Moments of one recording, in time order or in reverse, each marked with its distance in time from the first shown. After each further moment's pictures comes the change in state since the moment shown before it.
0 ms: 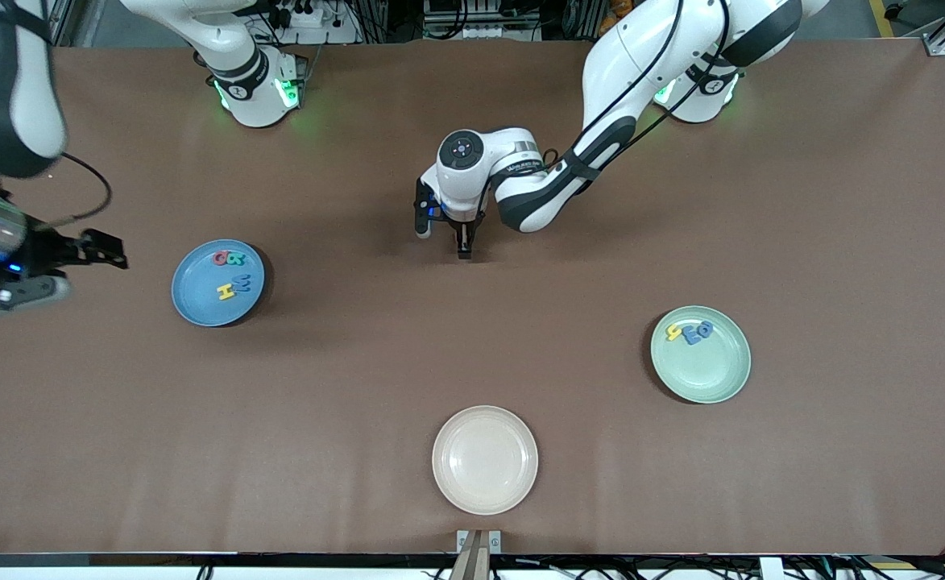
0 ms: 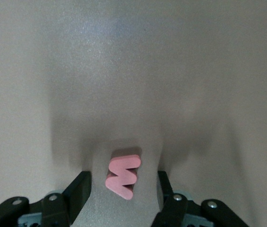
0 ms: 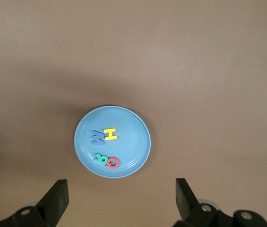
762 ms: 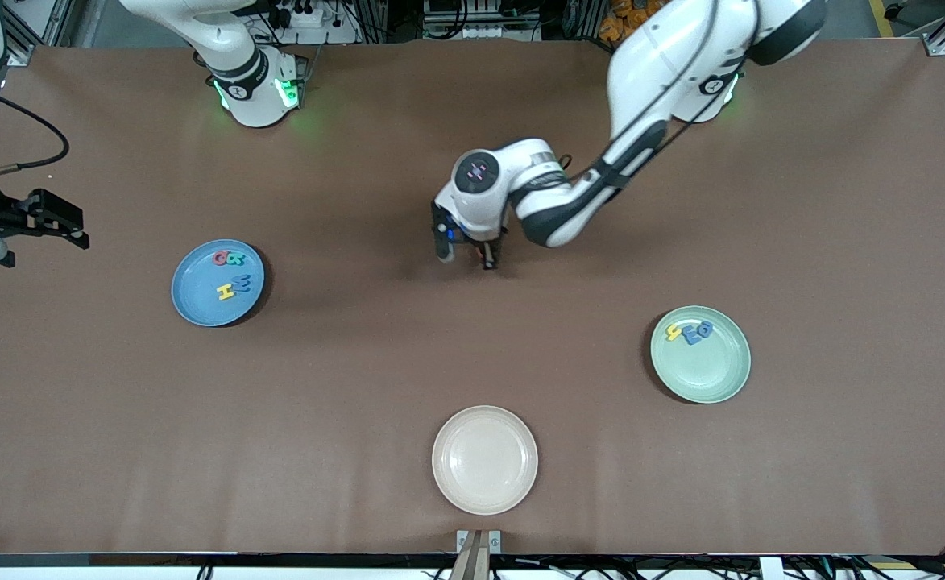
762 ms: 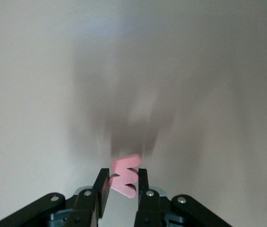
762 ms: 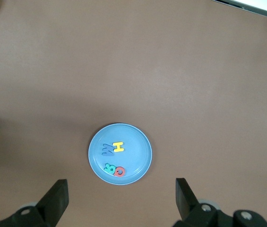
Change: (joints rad) left arm 0.186 -0.069 -0.055 0.034 -0.089 -0.221 -0.014; right arm 0.027 -0.038 0.023 0.135 0.001 -0.066 0.043
